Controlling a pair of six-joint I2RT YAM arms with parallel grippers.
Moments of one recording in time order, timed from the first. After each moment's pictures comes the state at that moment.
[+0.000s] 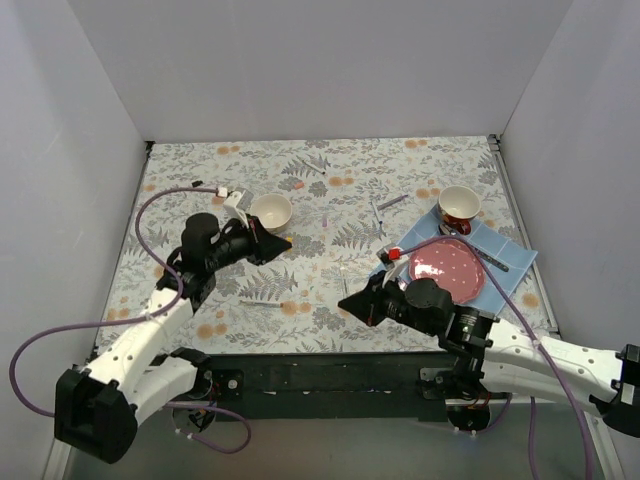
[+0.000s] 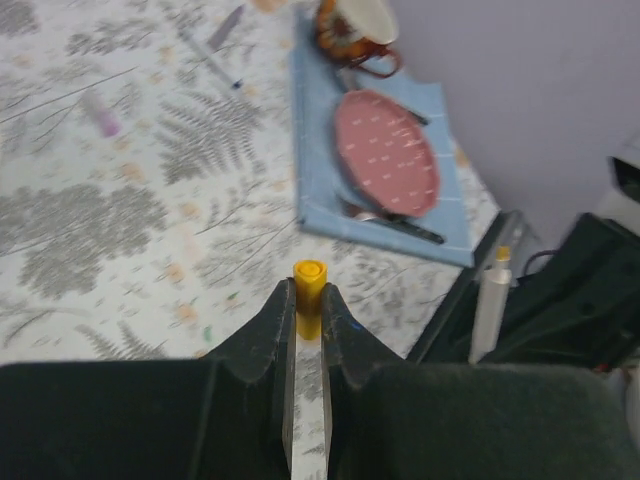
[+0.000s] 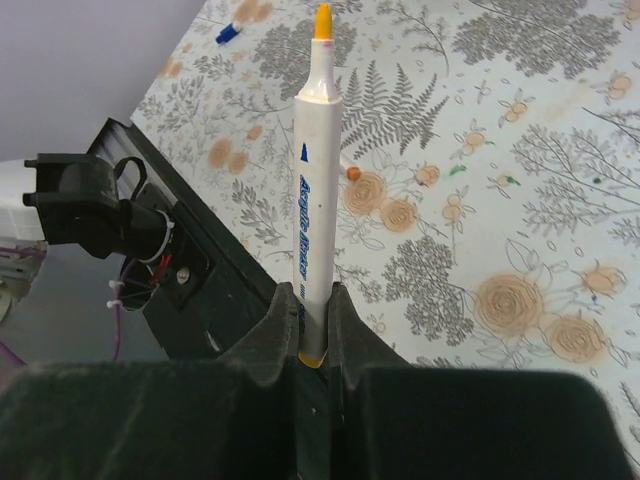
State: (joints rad) left arm -0.35 0.98 0.70 -0.05 0.53 -0.42; right arm 1.14 0.72 0.44 0.00 0.11 0.64
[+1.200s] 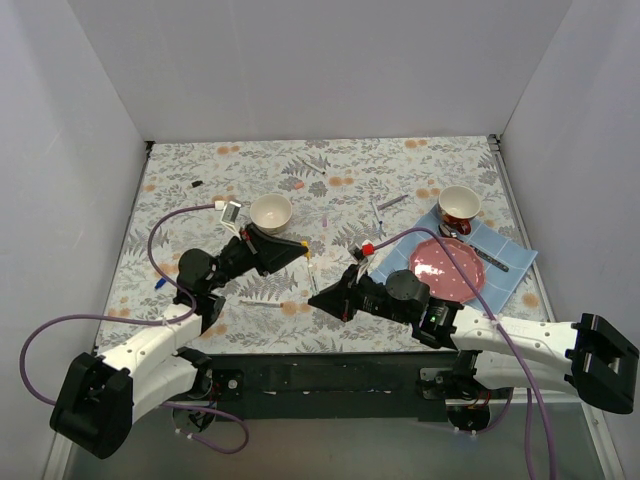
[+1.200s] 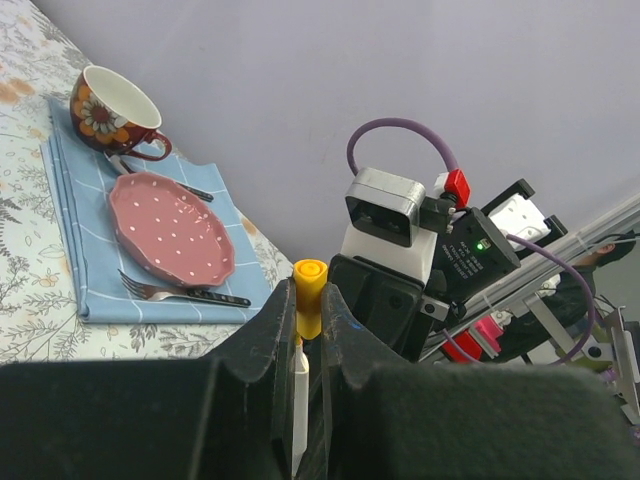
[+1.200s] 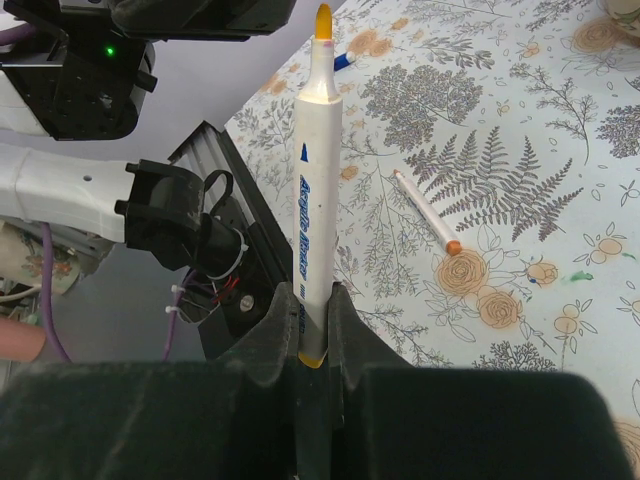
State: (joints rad) left arm -0.44 0.97 0.37 0.95 0.67 -1.05; right arm 1.14 1.03 0.47 0.45 -0.07 0.59
